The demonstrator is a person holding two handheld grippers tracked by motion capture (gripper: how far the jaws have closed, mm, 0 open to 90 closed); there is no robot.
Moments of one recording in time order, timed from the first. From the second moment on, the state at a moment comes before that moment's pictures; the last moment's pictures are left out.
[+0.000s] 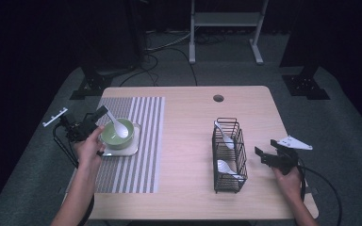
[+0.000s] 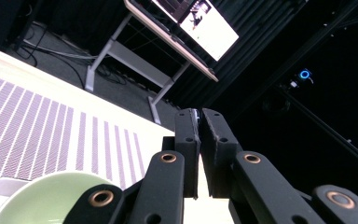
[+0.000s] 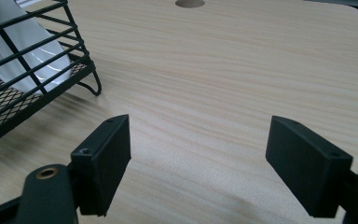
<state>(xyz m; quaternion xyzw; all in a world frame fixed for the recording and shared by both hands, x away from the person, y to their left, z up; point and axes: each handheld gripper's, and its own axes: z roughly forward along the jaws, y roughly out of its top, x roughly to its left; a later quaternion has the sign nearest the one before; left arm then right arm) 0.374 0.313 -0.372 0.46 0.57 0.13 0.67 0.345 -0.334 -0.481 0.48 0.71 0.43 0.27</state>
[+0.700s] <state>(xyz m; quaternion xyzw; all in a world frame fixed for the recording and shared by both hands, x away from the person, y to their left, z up) 0.375 0.331 -0.390 0.45 0.59 0.15 0.65 0.345 -0.334 -0.481 0.48 0.71 0.43 0.27</state>
